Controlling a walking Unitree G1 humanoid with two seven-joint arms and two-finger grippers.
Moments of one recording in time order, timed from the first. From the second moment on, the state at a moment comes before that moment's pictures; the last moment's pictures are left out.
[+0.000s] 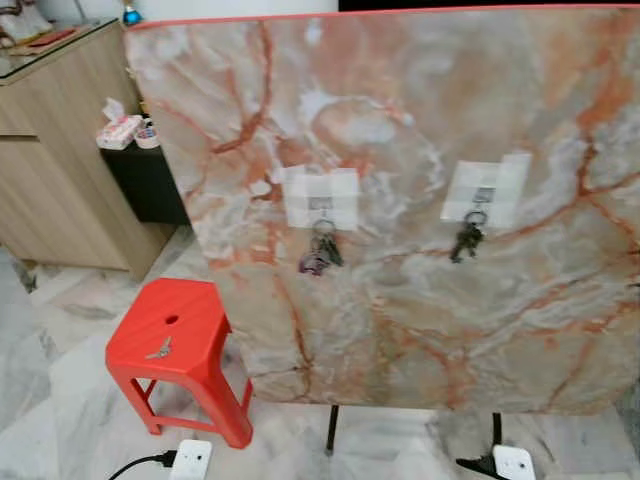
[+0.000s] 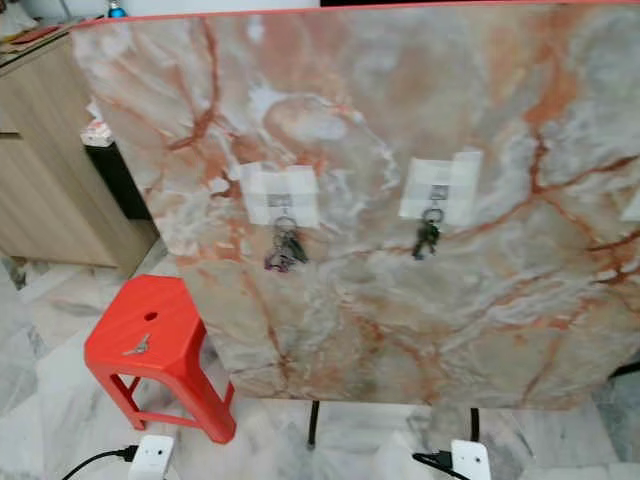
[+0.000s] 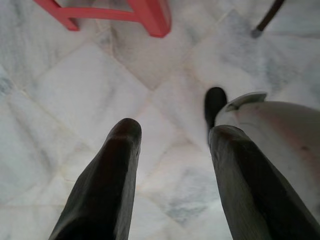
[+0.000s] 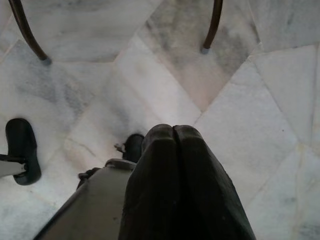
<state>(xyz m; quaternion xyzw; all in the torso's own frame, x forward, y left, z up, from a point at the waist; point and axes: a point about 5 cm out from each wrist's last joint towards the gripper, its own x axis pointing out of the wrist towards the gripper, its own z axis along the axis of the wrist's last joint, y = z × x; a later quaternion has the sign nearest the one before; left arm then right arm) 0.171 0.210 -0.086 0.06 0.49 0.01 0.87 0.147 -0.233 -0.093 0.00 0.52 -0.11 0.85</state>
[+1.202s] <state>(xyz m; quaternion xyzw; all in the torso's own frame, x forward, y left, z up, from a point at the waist) 0.154 0.235 -0.089 0.07 0.52 0.03 0.85 0.156 -0.217 -0.092 0.02 0.51 -0.10 0.85</state>
